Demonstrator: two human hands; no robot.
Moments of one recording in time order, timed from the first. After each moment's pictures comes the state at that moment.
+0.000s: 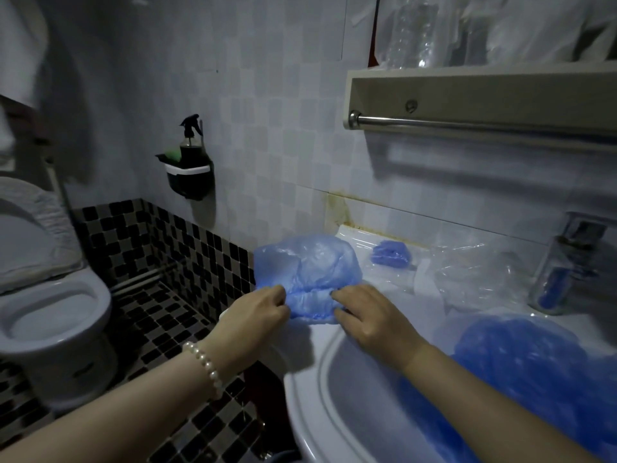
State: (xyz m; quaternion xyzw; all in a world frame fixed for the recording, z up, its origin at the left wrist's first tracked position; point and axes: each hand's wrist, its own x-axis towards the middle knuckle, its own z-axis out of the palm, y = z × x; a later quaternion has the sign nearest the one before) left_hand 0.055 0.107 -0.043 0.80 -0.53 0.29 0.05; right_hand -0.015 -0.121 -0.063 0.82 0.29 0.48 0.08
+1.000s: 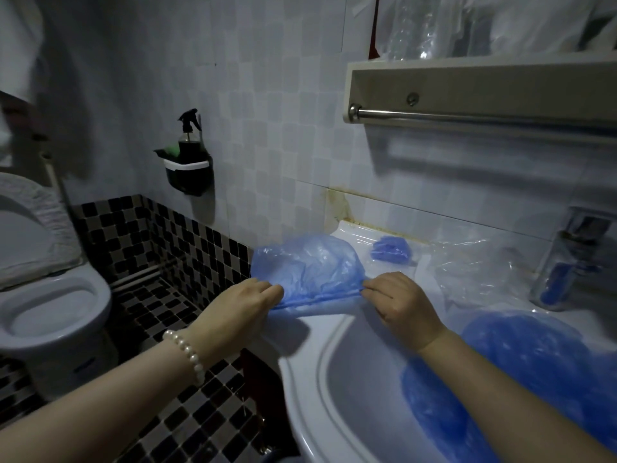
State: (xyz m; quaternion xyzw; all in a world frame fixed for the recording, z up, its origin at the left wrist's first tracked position) left_hand 0.064 0.118 -0.037 0.80 -0.52 0.28 0.11; right_hand -0.016 -0.158 -0.054 0.82 0.24 0.51 0.05
